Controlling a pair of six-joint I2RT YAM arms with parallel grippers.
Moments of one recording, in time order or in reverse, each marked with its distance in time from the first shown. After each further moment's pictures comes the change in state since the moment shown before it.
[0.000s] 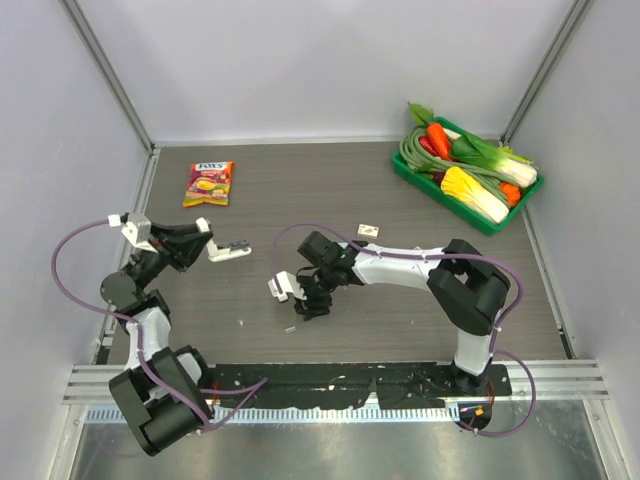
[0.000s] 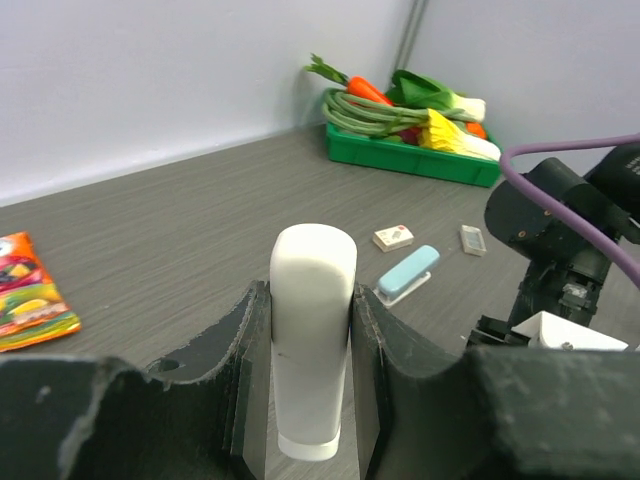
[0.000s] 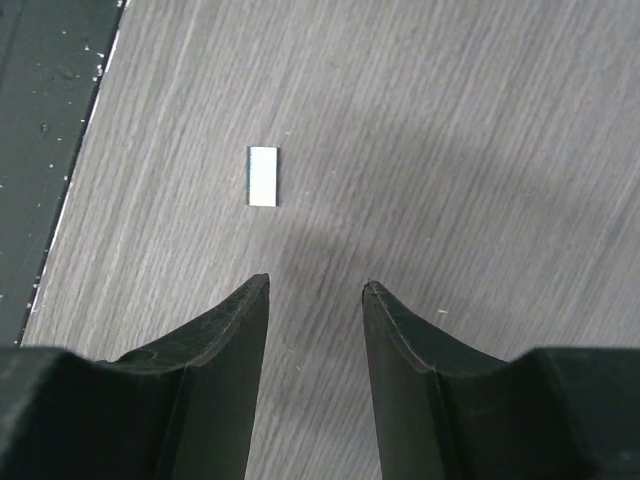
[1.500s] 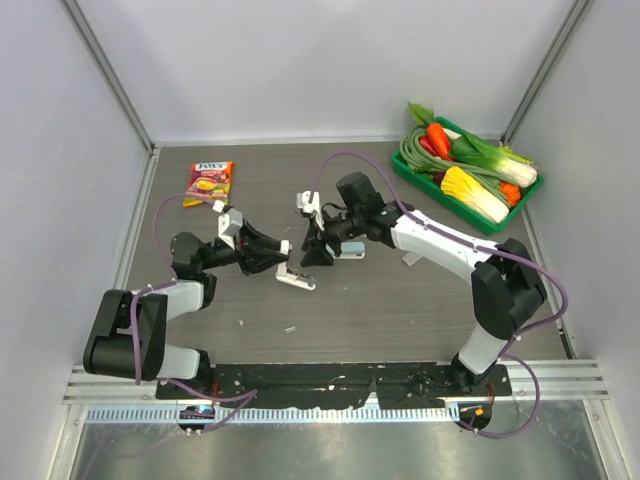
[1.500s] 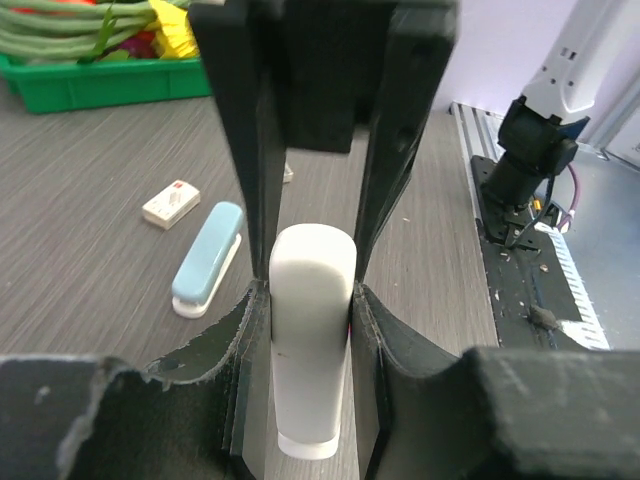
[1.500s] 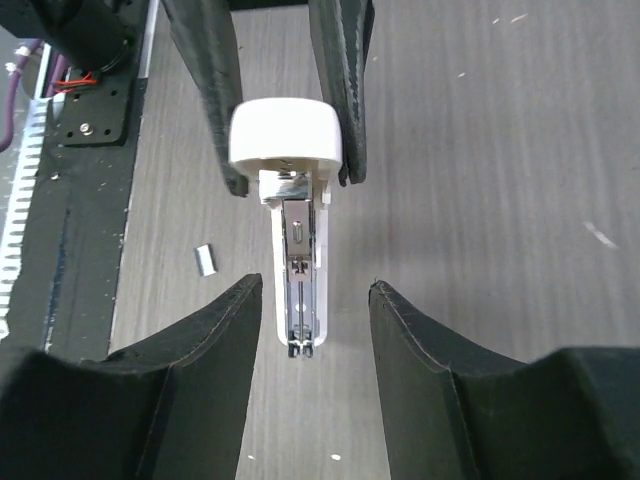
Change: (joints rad) left arm -0.693 0.430 0.063 -0.022 -0.026 0.338; right arm -0.274 -0.164 0.109 0.114 -0.213 0.400
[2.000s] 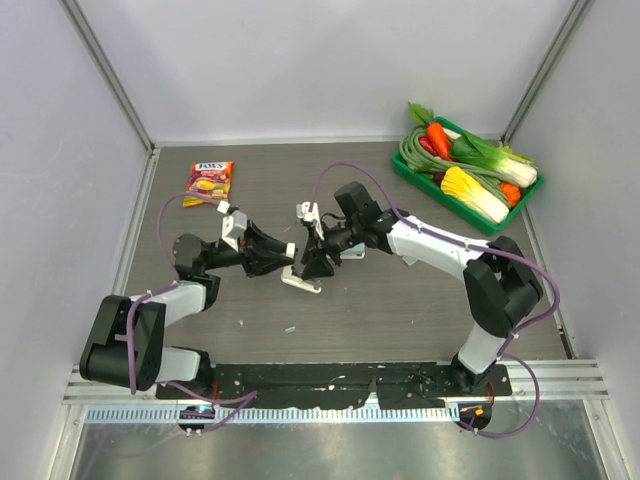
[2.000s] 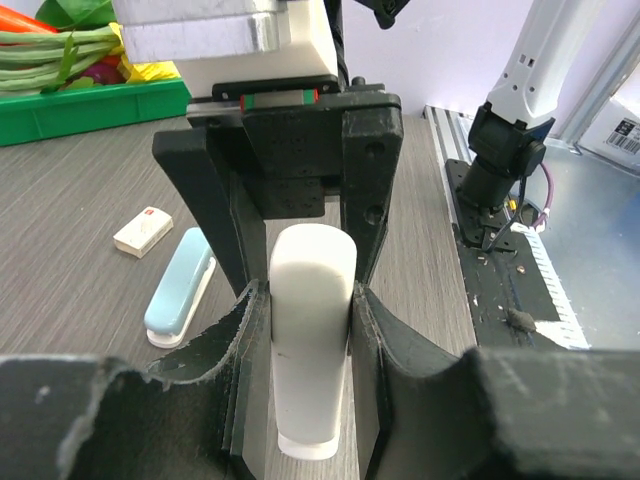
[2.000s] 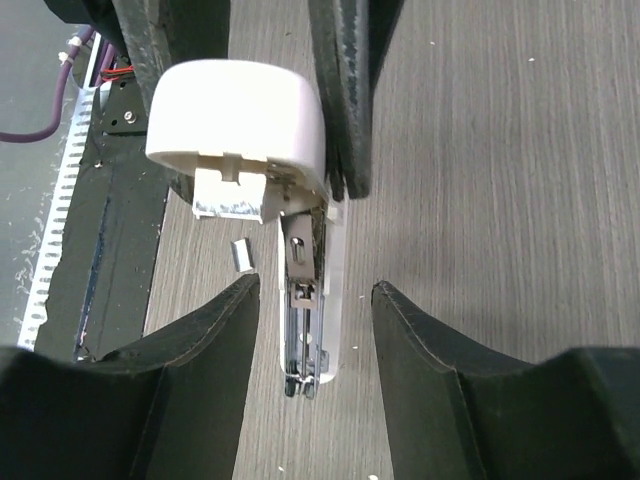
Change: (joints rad) left arm -0.079 -0.057 0.005 0.016 -0.003 -0.028; right arm 0.018 0.033 -0.076 0.041 -0.088 0.037
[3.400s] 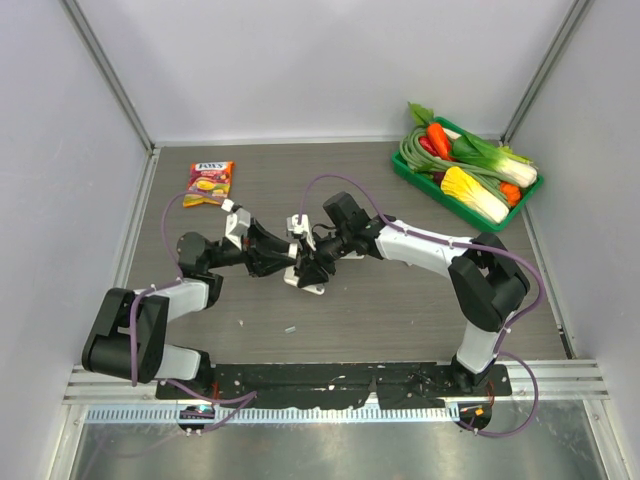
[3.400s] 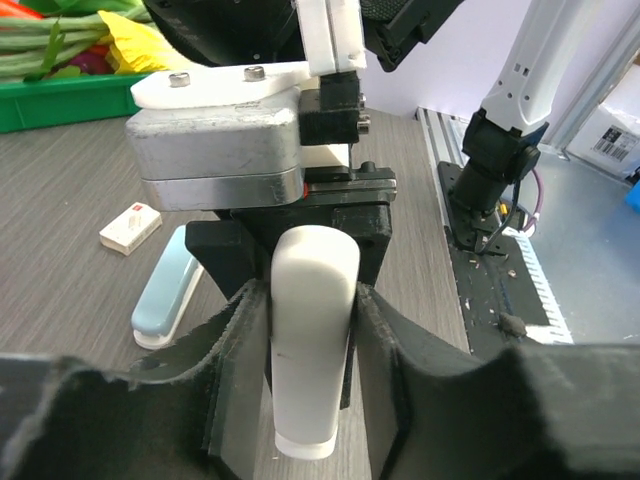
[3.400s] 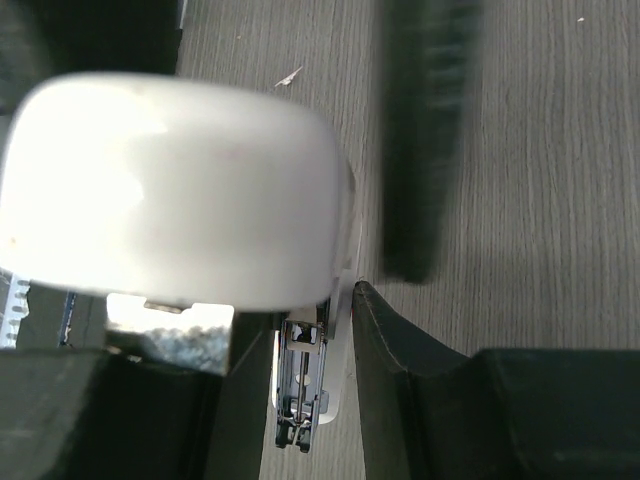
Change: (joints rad) left arm -0.023 0.041 0.013 0.016 -0.010 -0.028; right arm 0.056 0.068 -0.002 0.001 0.037 -0.024
